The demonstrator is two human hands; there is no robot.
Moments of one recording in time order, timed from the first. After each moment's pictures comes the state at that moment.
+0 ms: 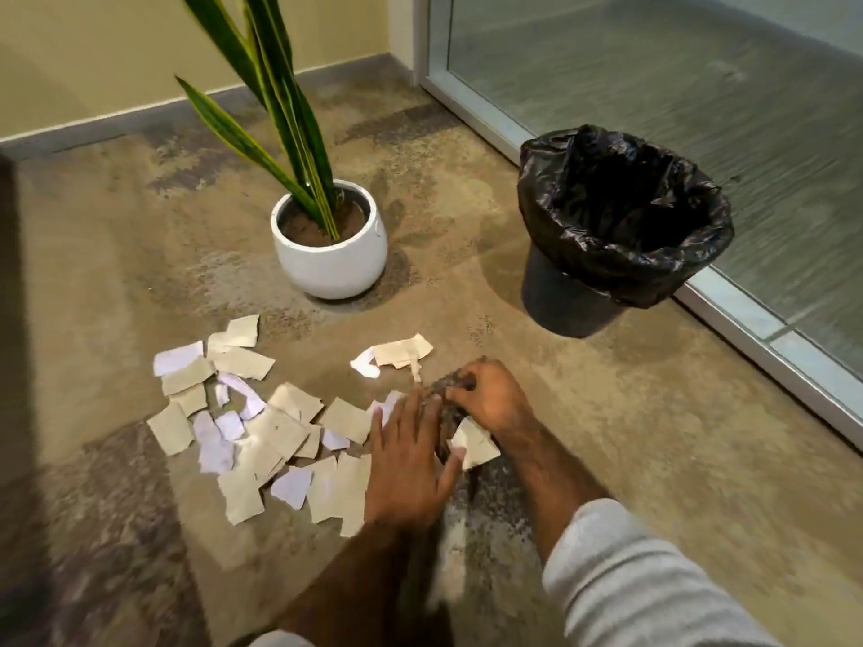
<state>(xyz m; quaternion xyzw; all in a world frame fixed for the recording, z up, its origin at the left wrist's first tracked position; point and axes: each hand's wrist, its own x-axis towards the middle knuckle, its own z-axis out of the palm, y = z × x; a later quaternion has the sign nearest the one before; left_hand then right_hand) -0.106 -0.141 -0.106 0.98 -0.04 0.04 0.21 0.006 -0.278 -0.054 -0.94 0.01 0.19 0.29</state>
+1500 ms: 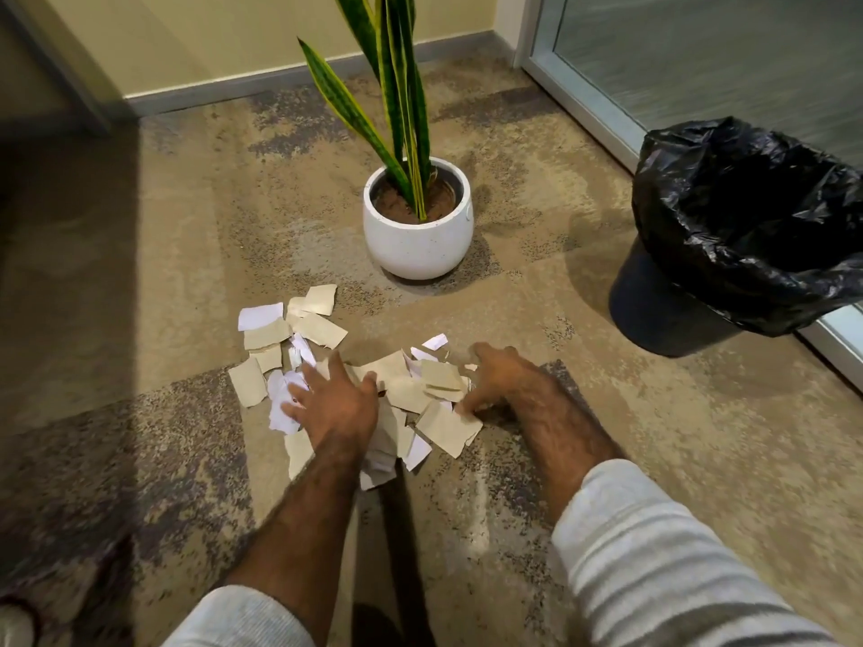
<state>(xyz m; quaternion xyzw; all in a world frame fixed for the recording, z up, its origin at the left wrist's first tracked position) -0.057 0.003 -0.095 0.89 0.39 -0.07 0.22 0.046 -0.199 -0.060 -0.92 -0.05 0.36 0.16</state>
